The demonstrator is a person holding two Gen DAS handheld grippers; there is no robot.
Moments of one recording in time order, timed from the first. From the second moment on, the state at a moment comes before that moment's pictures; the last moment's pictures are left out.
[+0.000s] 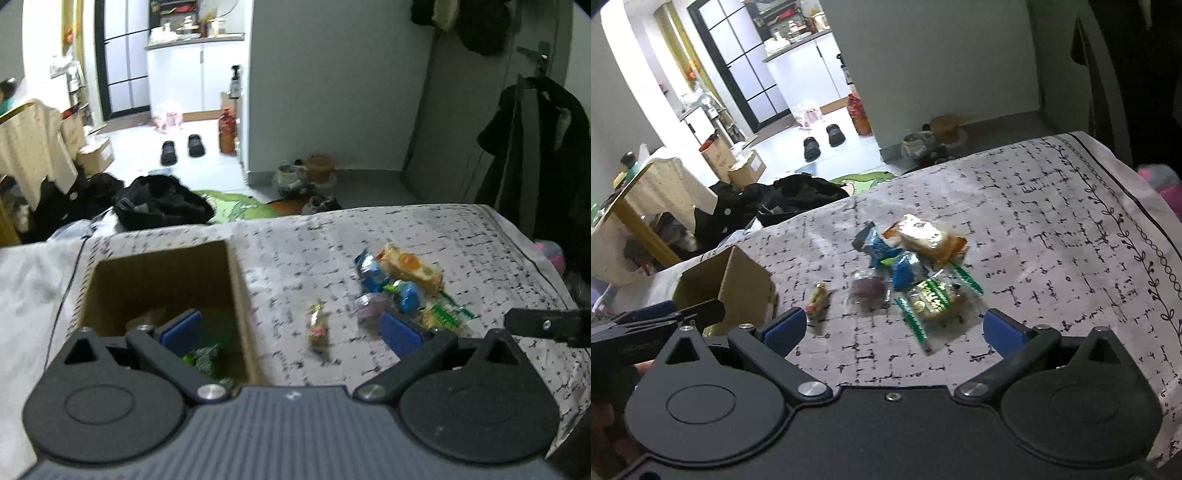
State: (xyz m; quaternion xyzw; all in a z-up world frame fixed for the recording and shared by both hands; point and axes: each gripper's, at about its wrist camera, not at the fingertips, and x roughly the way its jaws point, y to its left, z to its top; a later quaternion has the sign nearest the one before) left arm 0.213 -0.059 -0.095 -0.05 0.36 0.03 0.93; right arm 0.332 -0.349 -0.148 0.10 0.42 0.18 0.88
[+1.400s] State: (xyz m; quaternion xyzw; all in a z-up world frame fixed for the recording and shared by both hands) left arm 0.315 -0.095 -0.183 -0.06 0.47 0.04 0.88; right arm 0.392 -0.319 -0.230 0.15 0.49 0.12 0.85
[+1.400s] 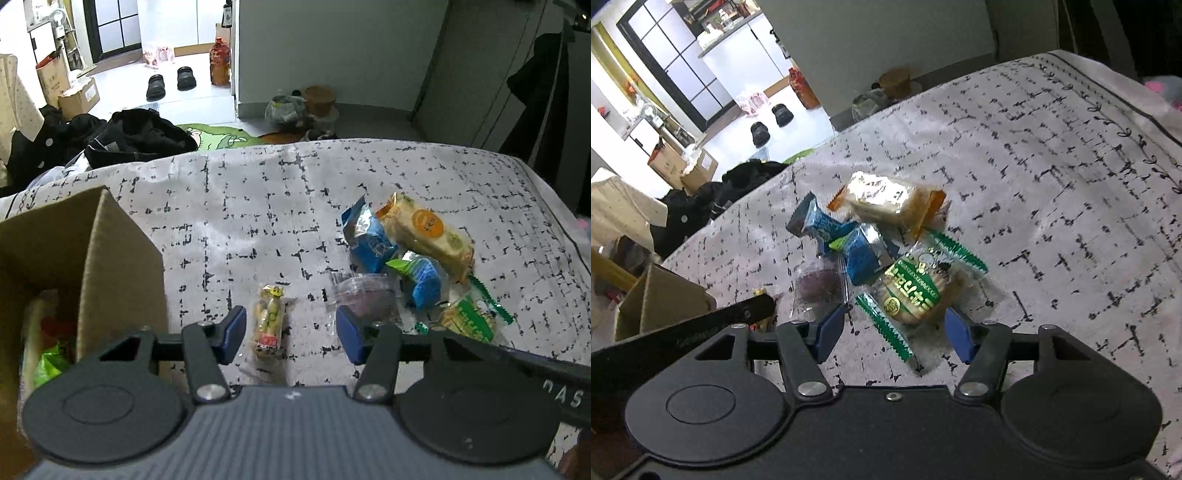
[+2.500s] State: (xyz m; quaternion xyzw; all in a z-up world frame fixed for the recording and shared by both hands) left arm 0.317 -0.097 -0.200 -0.07 0.48 0.03 0.87; right arm 0.397 -0.326 -0.227 0.09 0.47 0.04 0.88
